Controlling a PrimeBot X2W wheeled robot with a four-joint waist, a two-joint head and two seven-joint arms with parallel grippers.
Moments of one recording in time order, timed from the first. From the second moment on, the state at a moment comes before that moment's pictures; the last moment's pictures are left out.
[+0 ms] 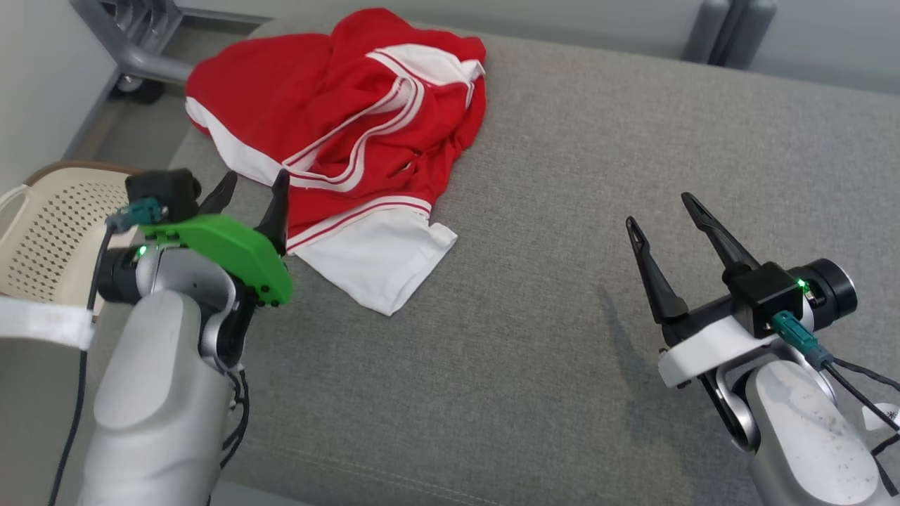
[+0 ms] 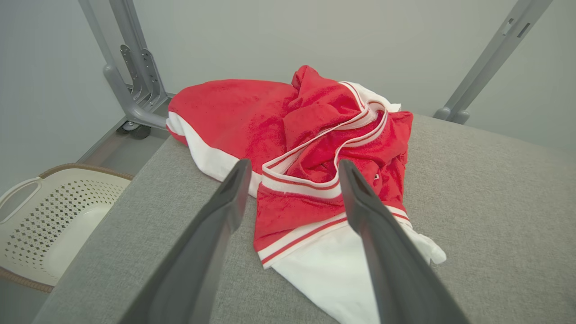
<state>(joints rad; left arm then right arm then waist) -0.57 0.12 -0.14 0.55 -0.40 -0.13 0.08 -0.28 -0.20 0.19 0.20 0.04 0.13 -0.26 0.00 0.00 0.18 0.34</state>
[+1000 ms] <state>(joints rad) -0.75 0.23 -0.46 0.74 -0.57 -0.12 0.34 -0.33 -0.19 0.18 0.22 0.04 0.13 -0.26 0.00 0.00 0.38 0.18</state>
